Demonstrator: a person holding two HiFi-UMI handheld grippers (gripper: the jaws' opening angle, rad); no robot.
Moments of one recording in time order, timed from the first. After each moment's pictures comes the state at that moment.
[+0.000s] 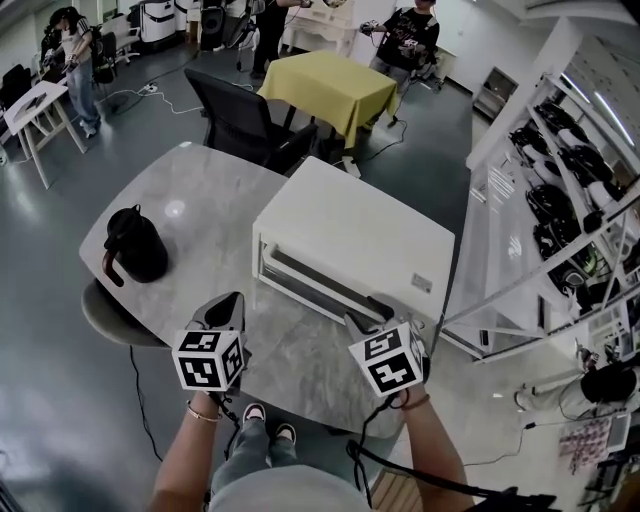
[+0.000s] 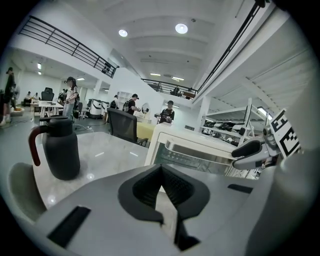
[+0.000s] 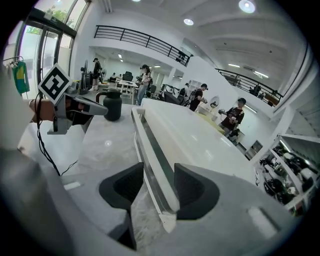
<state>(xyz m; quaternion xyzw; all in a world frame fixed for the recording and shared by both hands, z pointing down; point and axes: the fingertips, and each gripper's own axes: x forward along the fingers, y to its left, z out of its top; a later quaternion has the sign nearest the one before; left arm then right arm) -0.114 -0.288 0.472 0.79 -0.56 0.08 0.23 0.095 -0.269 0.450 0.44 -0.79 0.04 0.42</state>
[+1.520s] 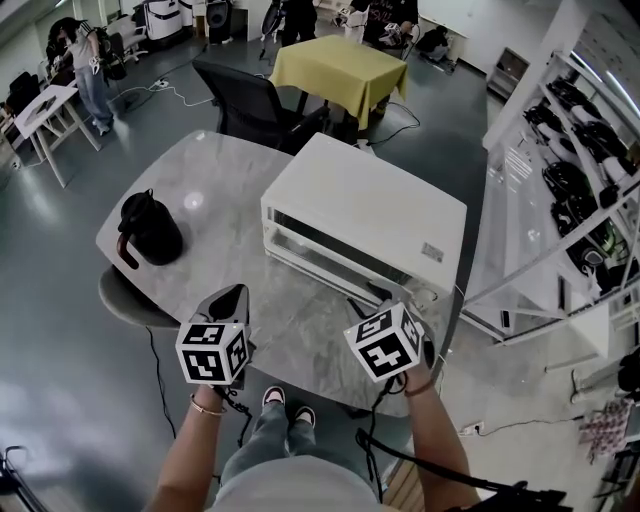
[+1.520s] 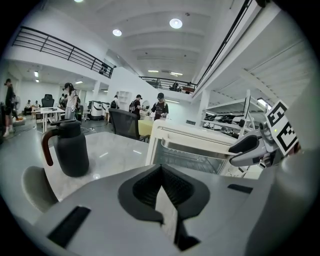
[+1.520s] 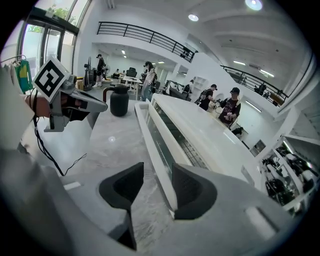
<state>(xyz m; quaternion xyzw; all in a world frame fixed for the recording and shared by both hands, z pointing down) -0.119 -0.243 0.472 0.79 -0.57 0.12 0.22 0.081 -0.236 0.462 0.42 -0.79 0.05 0.44</state>
